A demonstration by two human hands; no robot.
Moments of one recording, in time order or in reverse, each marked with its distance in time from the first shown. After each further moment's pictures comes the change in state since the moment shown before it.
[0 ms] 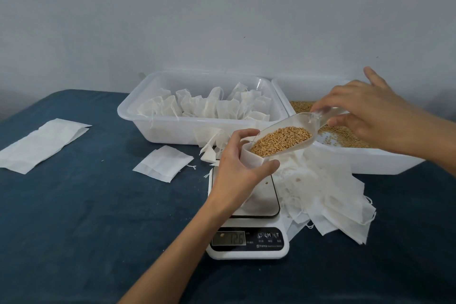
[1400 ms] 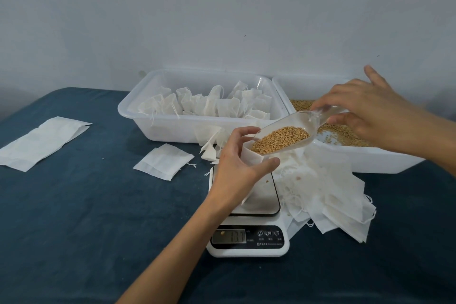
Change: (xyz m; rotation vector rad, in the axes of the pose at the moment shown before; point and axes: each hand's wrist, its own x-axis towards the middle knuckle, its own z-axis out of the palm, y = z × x) left_hand -0.001 0.003 -0.002 0.019 0.018 0.012; right_hand 0.001 0.000 0.002 -0.012 0.002 -0.002
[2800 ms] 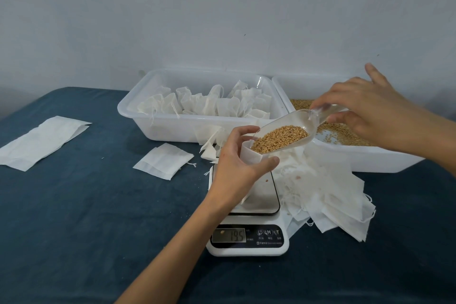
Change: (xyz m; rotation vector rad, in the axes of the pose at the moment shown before) left_hand -0.002 0.005 0.000 0.007 0.018 -0.010; right_hand 0.000 -0.001 0.000 -0.007 0.020 -0.002
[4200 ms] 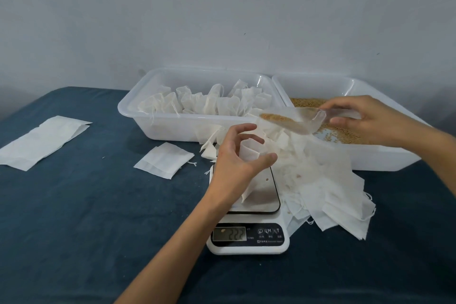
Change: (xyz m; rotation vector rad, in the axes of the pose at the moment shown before) left_hand 0.001 0.003 -0.001 -0.038 0.005 -0.029; right_hand 0.001 0.034 0.038 0.609 -0.129 0.163
